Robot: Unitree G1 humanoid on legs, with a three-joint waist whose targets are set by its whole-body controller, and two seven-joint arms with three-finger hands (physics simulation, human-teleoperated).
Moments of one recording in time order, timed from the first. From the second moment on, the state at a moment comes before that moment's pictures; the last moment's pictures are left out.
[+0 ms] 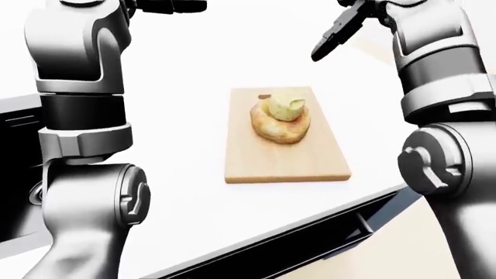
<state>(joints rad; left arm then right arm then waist) -1.40 0.41 0.15 0.42 -0.03 0.78 0.03 -1.64 -0.42 -0.15 1.17 -0.58 0.11 0.55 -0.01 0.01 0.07</state>
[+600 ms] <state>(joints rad) -1.62 0.34 0.12 0.81 -0.08 0.67 0.07 -1.71 -0.58 -0.17 1.15 -0.13 0.39 0.38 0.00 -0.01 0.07</state>
